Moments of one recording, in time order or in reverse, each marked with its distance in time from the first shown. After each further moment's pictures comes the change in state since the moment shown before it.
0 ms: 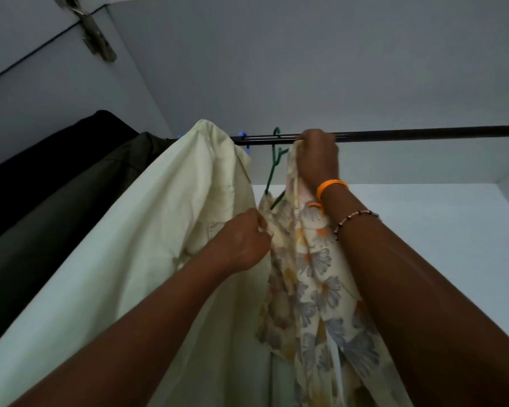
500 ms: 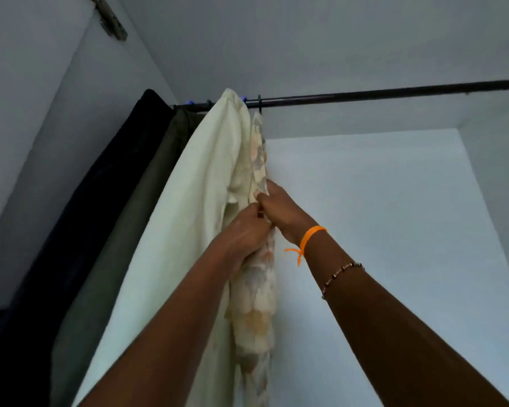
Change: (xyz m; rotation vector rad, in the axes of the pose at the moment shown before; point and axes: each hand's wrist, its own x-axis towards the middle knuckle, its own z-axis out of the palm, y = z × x) left_hand -0.118 0.023 -0.041 -0.387 -0.154 -0.270; right_hand -0.176 -0.103 -0.067 0.747 -0.670 0.482
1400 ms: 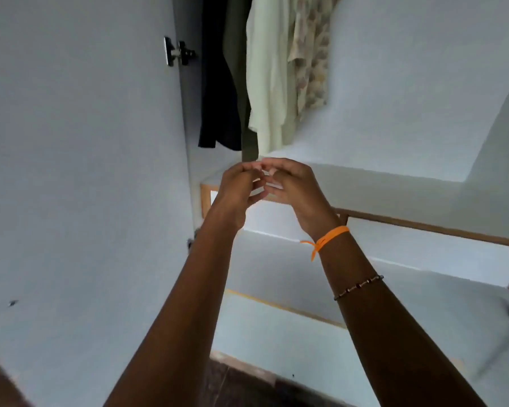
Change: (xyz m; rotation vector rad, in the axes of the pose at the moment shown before) left_hand -0.518 0.064 -0.074 -0.518 0.149 -0.727; right_hand -0.536 -0.233 0.048 0.443 -0.133 0.675
